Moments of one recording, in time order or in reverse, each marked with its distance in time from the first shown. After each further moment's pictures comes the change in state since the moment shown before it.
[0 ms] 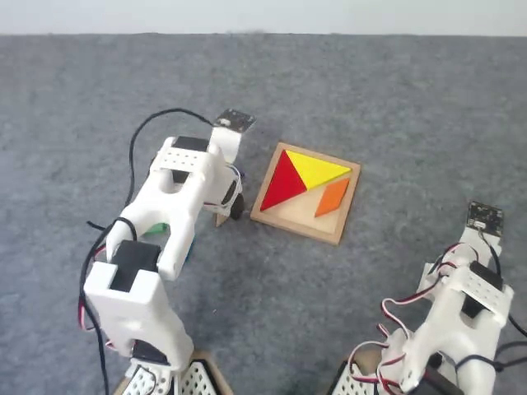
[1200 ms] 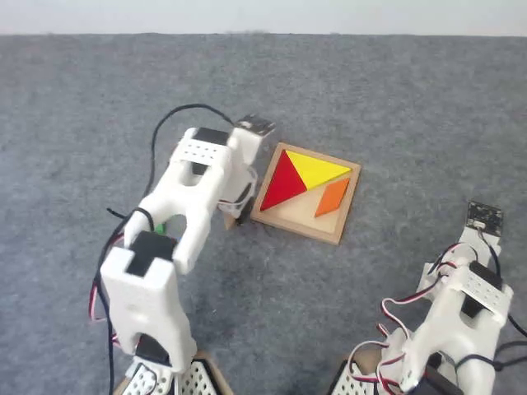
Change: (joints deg) left arm 5.7 4.7 -9.0 10.4 0.9; right arm 0.0 0.0 0.0 0.0 0.0
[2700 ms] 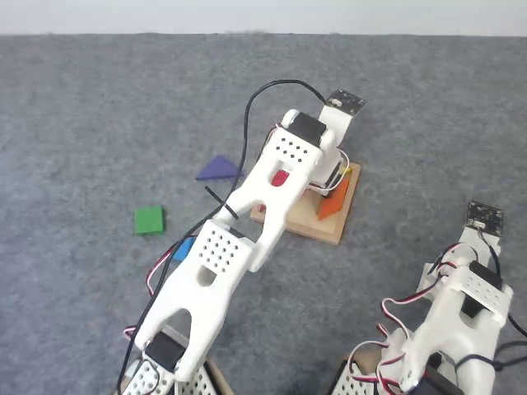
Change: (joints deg) left arm 18.2 42.3 -72.7 20.0 16.4; right arm 0.0 0.0 0.0 0.0 0.0
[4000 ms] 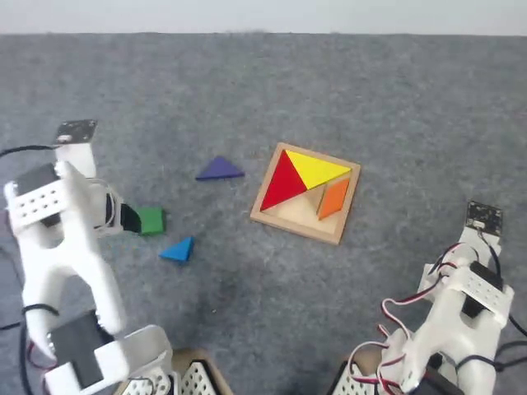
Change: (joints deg) left arm -60.0 -73.8 94.2 -18.8 -23.3; right arm -0.1 0.0 0.0 0.0 1.0
